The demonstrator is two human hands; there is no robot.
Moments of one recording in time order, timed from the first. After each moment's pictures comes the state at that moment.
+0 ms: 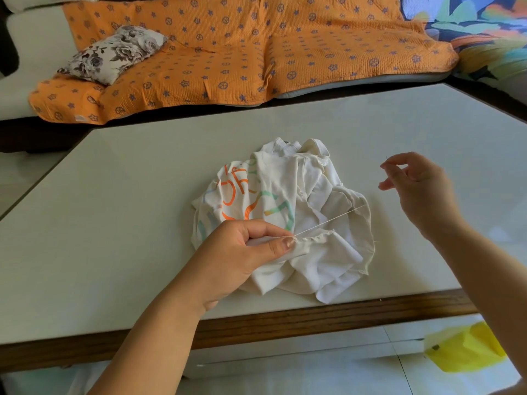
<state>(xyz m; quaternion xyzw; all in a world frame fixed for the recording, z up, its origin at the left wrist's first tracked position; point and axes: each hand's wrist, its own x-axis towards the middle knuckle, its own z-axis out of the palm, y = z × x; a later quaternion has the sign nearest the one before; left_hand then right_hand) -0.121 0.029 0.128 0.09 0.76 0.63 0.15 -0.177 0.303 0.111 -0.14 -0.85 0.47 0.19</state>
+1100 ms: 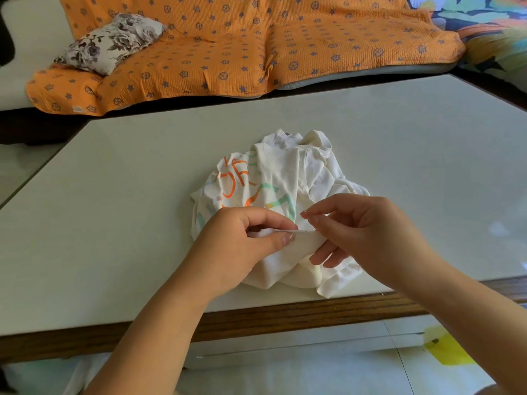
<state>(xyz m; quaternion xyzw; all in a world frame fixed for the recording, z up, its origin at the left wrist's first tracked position) -0.122 0.031 0.130 0.09 0.83 0.55 0.09 -0.103 0.223 0.142 0.03 -0.82 0.56 -0.04</state>
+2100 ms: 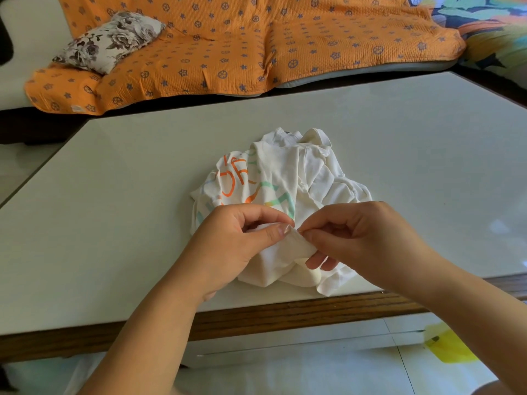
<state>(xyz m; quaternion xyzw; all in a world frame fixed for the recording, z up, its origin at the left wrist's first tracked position) -0.122 0.029 0.132 0.08 0.79 0.60 0.11 -0.097 0.224 0.147 0.09 -0.85 0.52 -0.08</state>
